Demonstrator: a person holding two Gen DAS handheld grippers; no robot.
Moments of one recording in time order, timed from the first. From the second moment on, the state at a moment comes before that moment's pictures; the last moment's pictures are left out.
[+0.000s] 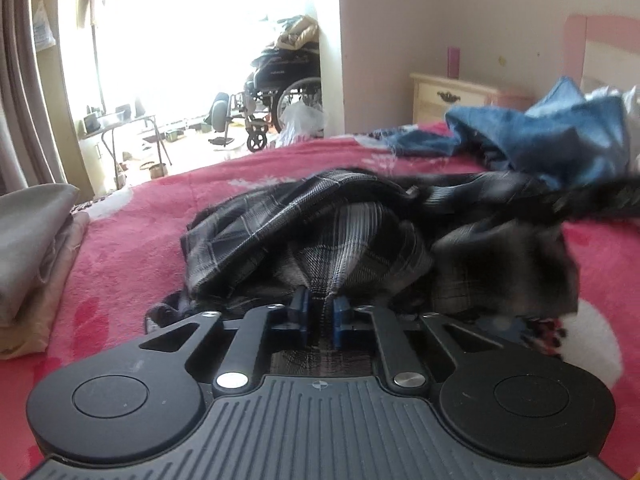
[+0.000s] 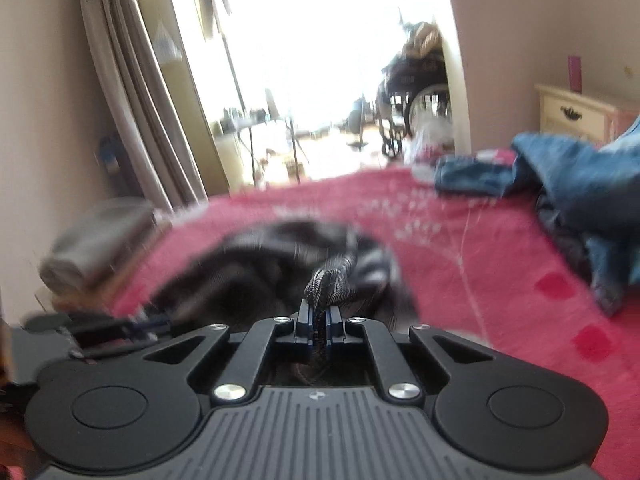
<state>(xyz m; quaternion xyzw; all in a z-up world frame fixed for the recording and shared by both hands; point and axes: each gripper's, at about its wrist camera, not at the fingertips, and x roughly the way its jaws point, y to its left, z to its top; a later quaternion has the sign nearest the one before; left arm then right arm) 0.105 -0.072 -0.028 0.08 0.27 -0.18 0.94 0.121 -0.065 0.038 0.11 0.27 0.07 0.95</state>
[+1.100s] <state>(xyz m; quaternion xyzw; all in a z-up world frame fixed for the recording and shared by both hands) 0.092 -0.032 -0.030 0.07 0.30 -0.20 0.93 -0.024 -0.181 0.109 0.15 0.21 -0.24 0.94</state>
